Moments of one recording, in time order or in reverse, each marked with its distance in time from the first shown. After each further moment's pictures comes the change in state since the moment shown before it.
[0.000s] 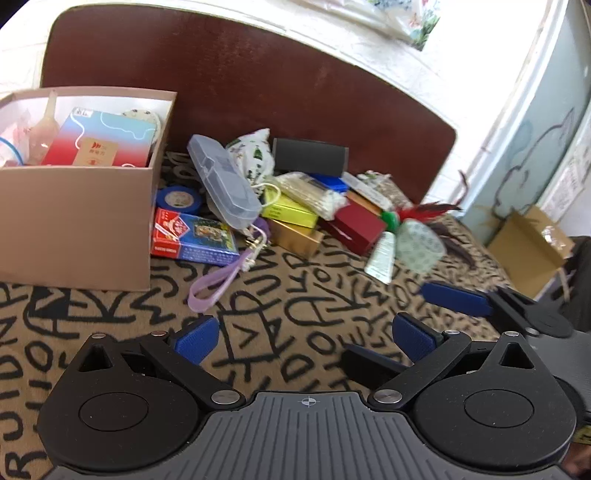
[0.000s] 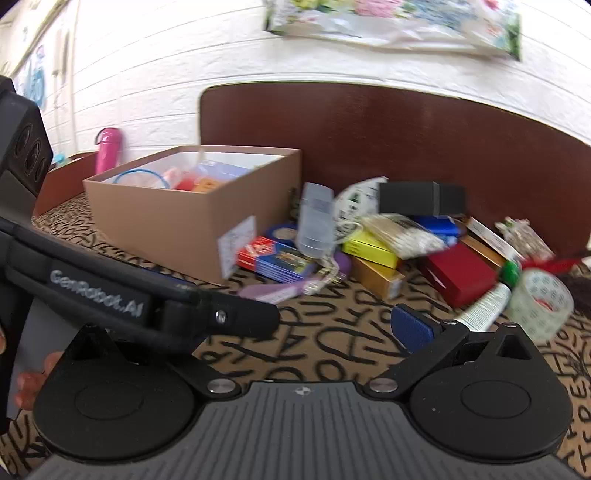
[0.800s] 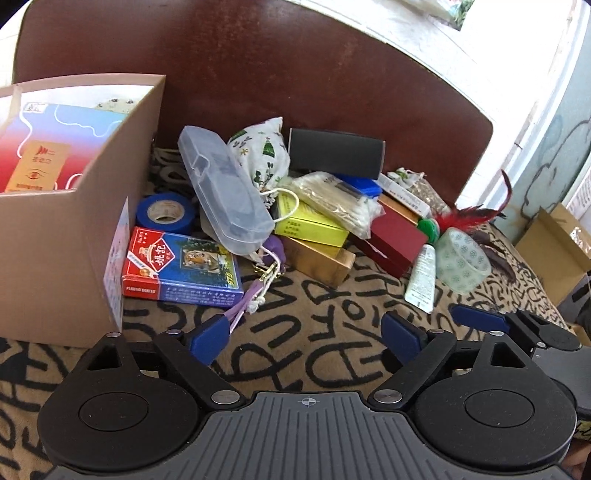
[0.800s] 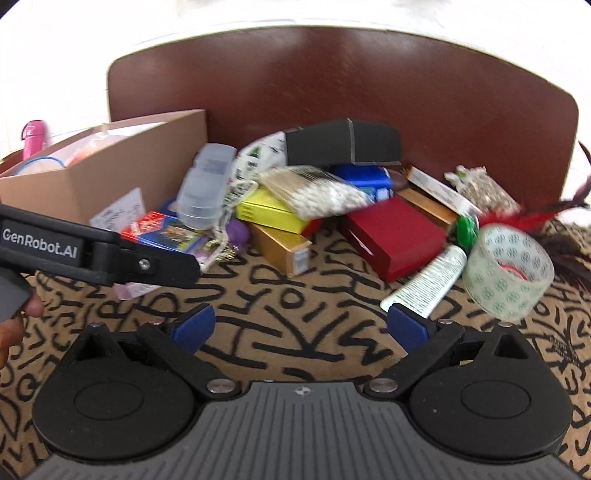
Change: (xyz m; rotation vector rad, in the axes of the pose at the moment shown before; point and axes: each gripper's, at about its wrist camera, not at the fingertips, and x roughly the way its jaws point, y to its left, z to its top) left arm 0.079 0.012 0.032 0.000 0.035 0.041; right arm 0.069 -0.074 -0.010 0.082 0.089 -0.134
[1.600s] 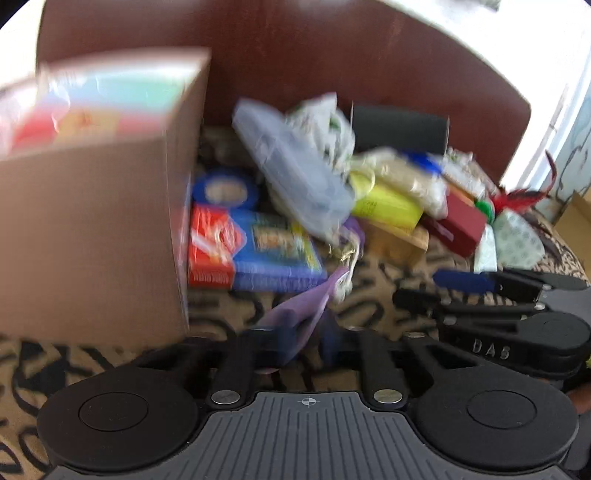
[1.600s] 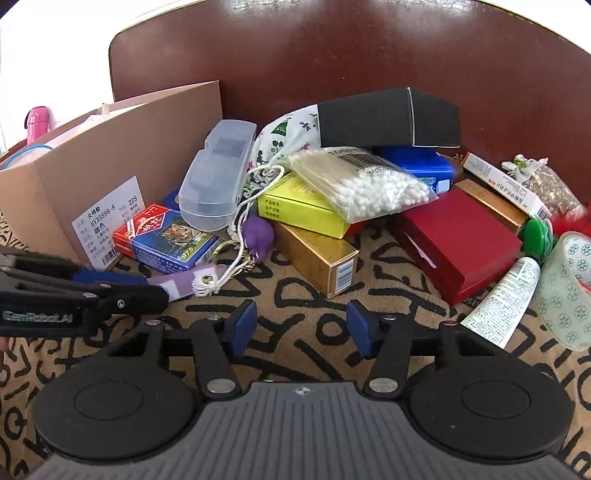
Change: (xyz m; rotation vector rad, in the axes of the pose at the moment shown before) left arm 0.016 0.042 -0.009 -0.005 0.064 0.080; right arm 0.060 0.019 0.023 -0.020 0.069 0.095
